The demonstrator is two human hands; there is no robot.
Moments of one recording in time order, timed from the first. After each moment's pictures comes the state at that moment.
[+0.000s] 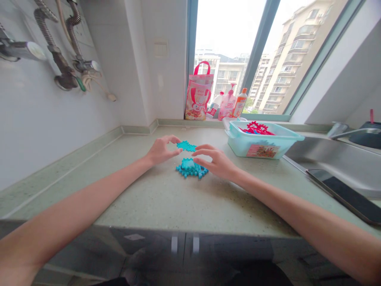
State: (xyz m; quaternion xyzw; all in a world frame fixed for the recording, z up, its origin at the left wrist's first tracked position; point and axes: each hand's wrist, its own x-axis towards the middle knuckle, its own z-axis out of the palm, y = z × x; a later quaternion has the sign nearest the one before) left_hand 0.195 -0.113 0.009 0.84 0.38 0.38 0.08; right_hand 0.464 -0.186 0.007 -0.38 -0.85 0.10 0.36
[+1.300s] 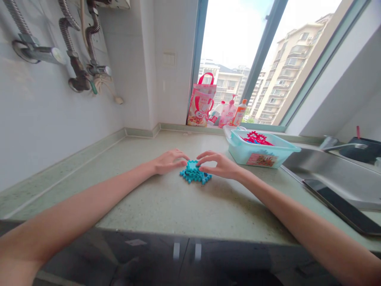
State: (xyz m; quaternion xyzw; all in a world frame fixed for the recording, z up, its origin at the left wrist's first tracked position) left_hand 0.186 -0.113 0.005 0.93 0.23 0.22 0.17; right_hand 0.475 -0.167 0.022 -0.30 -0.90 0.14 0.29
